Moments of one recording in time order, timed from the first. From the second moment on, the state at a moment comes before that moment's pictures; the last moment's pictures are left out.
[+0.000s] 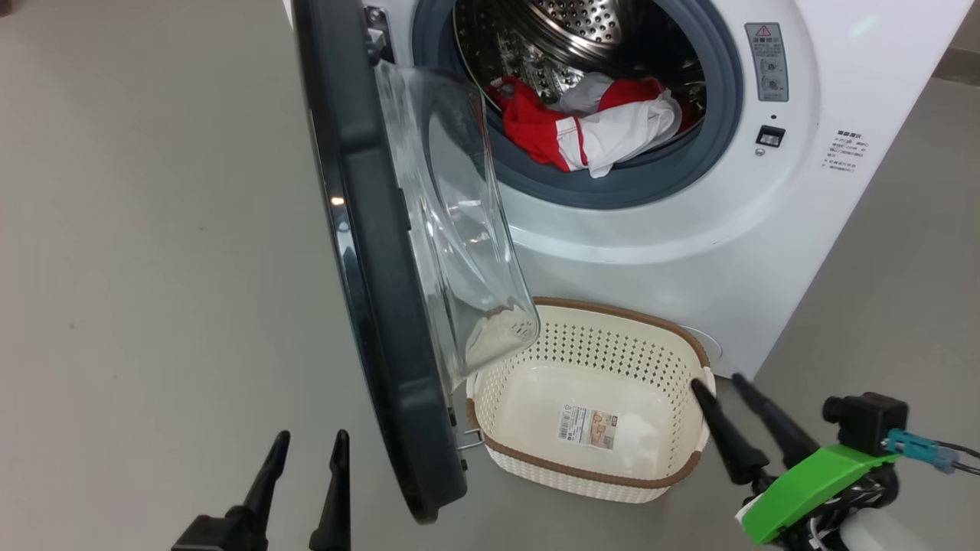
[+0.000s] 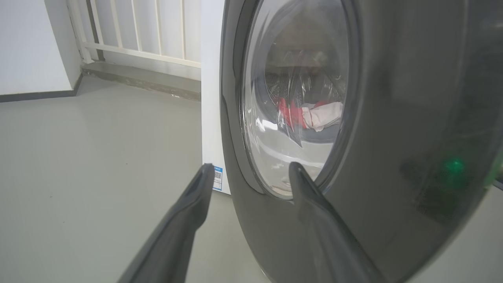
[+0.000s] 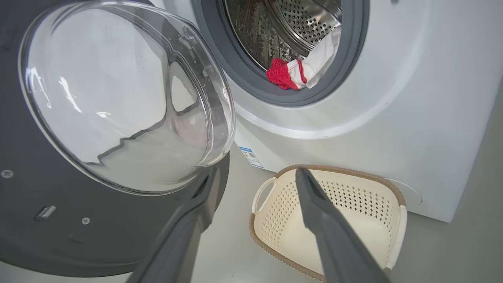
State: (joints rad) left arm 0.00 0.04 -0.13 0.19 -0.28 -0.01 -0.25; right arm -0.21 -0.32 0.47 0.43 0.94 0.12 -0.26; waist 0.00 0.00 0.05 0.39
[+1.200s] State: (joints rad) left arm 0.00 0.04 -0.10 0.18 -0.30 -0.01 -0.25; right arm -0.08 -0.19 0.21 0.35 0.53 0.12 -0.26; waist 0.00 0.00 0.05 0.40
